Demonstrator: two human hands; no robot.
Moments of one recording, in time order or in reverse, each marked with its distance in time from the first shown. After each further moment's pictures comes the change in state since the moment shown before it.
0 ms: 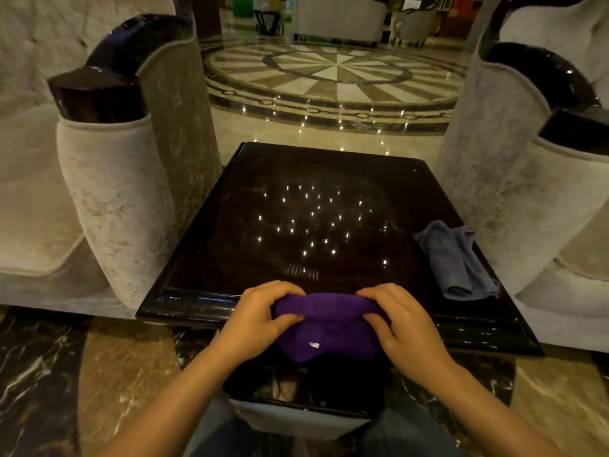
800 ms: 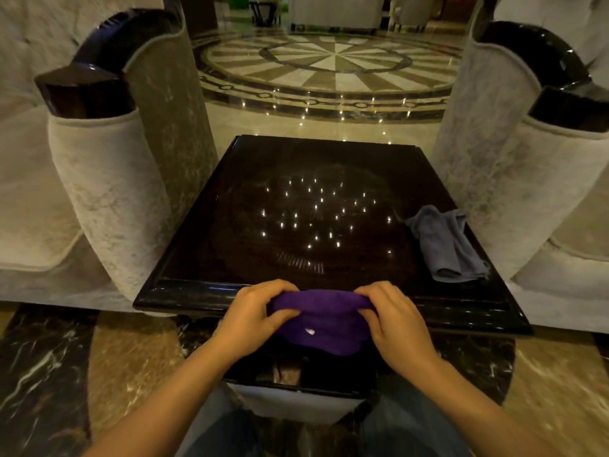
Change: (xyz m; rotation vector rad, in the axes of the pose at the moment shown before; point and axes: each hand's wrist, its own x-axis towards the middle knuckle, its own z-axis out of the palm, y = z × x) left_hand -0.013 0.002 0.013 0.097 0.002 0.019; right_hand -0.021 0.008 0.015 -0.021 0.100 0.061
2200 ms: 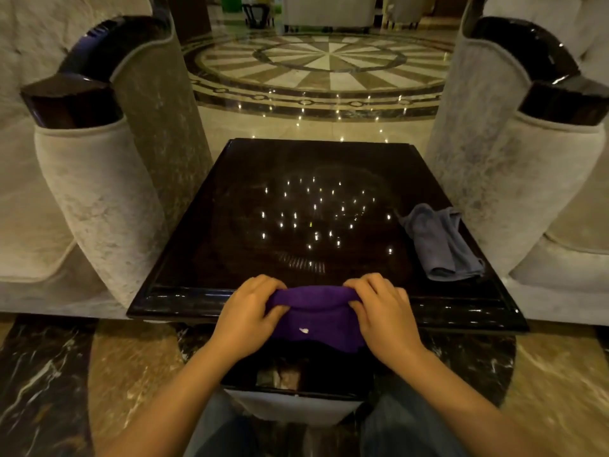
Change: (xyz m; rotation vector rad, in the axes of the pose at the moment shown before) left_hand 0.010 -0.005 0.007 0.223 0.029 -0.043; right_hand 0.012 0.005 0.012 -0.083 -0.004 0.046
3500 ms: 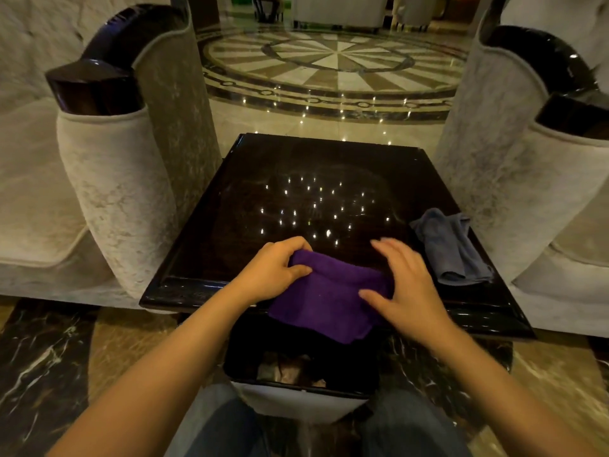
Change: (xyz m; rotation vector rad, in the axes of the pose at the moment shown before) left_hand 0.051 0.014 -0.033 -0.358 -0.226 -0.070; right_hand 0.024 0.006 -0.032 0.125 -0.029 0.024
